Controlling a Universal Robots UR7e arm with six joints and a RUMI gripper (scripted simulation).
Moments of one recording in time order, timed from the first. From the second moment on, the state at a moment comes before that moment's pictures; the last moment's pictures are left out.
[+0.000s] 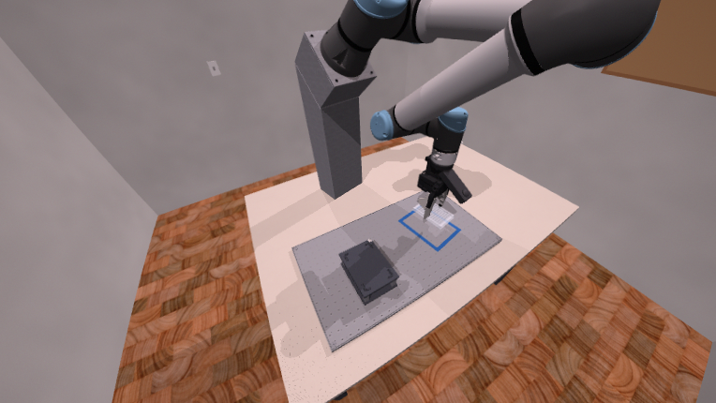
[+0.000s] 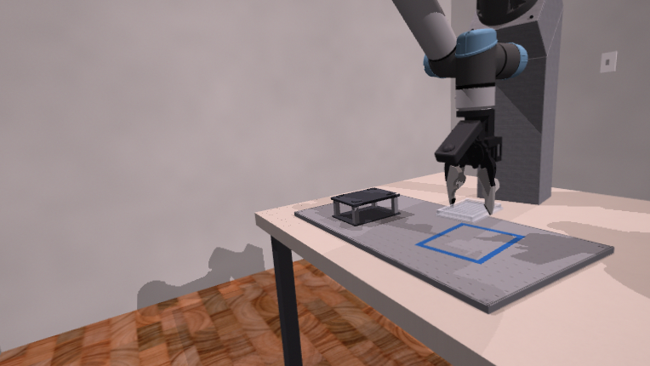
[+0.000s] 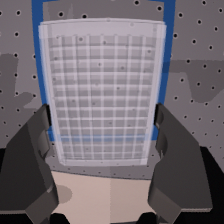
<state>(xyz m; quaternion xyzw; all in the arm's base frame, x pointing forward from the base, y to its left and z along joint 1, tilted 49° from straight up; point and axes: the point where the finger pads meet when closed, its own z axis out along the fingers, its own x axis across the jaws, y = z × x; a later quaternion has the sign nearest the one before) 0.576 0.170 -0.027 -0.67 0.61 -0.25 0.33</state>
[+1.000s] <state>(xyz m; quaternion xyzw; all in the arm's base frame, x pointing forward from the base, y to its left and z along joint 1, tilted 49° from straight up) 0.569 0.165 -0.021 -0.66 0.63 -0.25 0.34</state>
